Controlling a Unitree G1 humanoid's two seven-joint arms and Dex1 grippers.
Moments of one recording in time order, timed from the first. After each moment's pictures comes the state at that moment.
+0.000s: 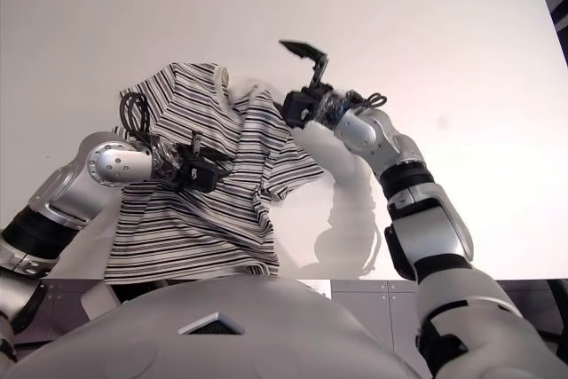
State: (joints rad) left arm -0.18 0.76 -0.58 -0.13 0.29 -0.13 -0.93; right arm -0.55 -0.37 0.41 0.88 -0.50 -0.85 0.13
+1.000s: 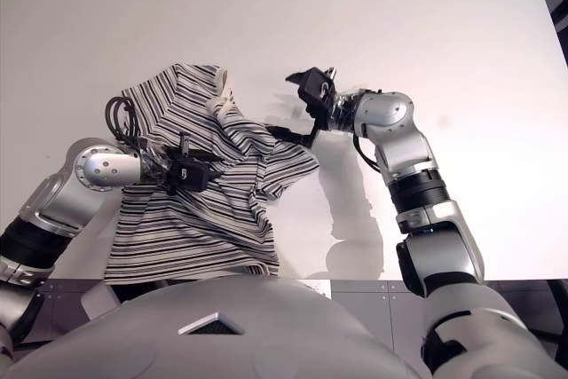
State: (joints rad) left arm -0.11 0.77 -0.51 -0.16 0.28 -0.09 -0.94; right arm -0.41 -0.44 0.34 0.40 0.13 0.07 0.94
